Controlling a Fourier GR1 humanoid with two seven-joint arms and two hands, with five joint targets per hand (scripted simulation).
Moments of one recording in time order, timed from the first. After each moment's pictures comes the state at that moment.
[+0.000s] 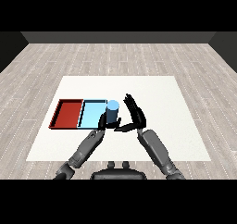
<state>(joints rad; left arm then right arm) -0.45 0.01 -0.44 -0.93 0.24 0.46 -0.43 -0.35 -0.06 0.39 -1.51 -0.32 -0.19 -0.21</state>
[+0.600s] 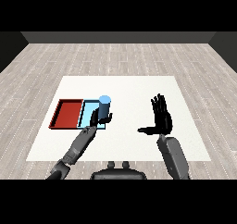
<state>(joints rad) -0.48 0.10 -0.34 -0.88 0.19 0.43 -0.37 -0.13 -0.18 0.18 -1.77 -0.41 -0.13 -0.23</state>
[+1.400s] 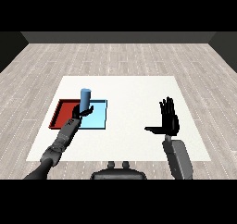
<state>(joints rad) -0.71 0.27 -0.14 -0.37 0.17 0.38 -0.22 -0.07 -0.20 0.07 -1.72 -0.41 -0.10 -0.25</state>
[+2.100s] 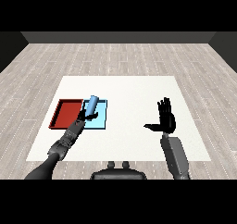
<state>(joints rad) -0.83 0.19 -0.17 -0.07 0.06 0.40 -0.08 -0.12 -0.17 0.04 -1.57 -0.43 -0.06 -0.29</state>
